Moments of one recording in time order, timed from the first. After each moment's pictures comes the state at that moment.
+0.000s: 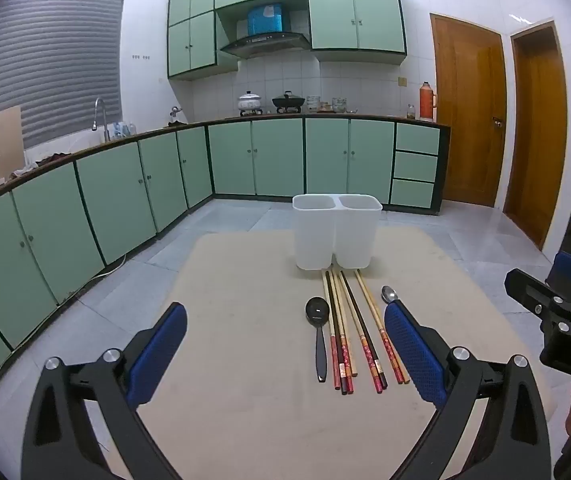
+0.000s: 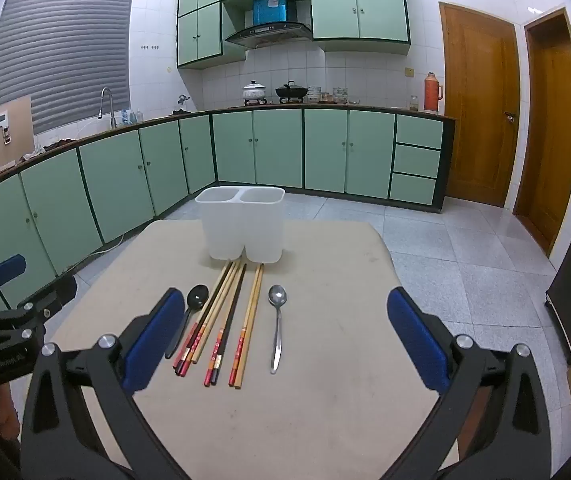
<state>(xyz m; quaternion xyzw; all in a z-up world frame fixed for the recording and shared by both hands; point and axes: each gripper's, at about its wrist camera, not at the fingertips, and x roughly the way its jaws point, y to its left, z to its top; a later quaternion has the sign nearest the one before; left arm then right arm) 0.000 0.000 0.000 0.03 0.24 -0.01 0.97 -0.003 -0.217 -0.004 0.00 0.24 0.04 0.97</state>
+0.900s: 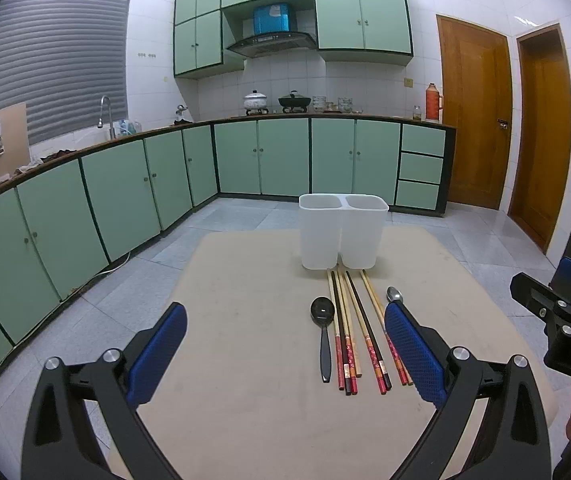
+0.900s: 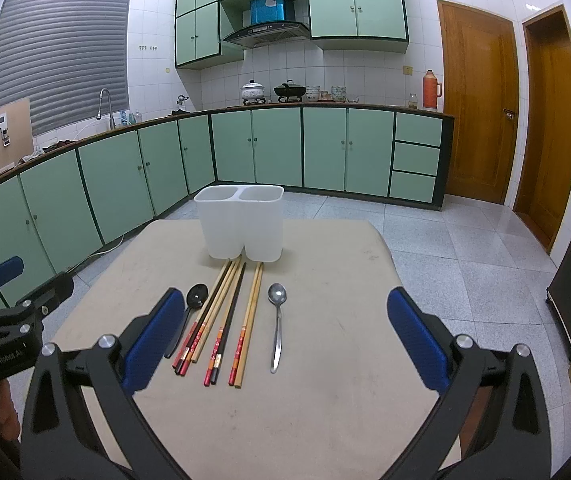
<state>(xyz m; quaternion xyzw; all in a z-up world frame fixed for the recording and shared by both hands) 0.004 0.007 -0.006 0.02 0.24 0.00 0.97 -0.003 -0.218 -0.005 0.00 0.24 0.04 0.97</state>
